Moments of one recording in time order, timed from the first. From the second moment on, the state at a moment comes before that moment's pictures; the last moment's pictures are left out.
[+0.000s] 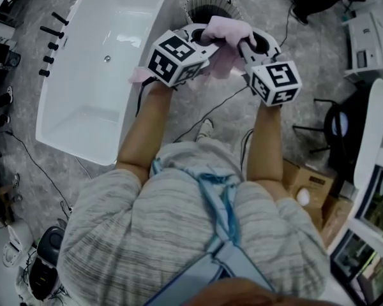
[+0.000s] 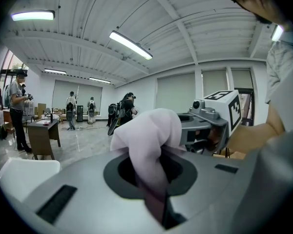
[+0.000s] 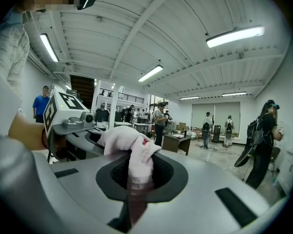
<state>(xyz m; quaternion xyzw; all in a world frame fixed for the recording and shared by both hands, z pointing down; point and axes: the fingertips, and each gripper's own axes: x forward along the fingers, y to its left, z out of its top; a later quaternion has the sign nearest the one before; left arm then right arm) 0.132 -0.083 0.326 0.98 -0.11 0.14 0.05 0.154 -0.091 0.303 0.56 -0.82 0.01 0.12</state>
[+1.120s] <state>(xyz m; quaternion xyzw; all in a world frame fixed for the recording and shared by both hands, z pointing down) 0.235 -0.161 0.307 0.99 -0.11 0.10 0.05 0.254 -0.169 0.284 0.55 -0.83 -0.01 0.11</state>
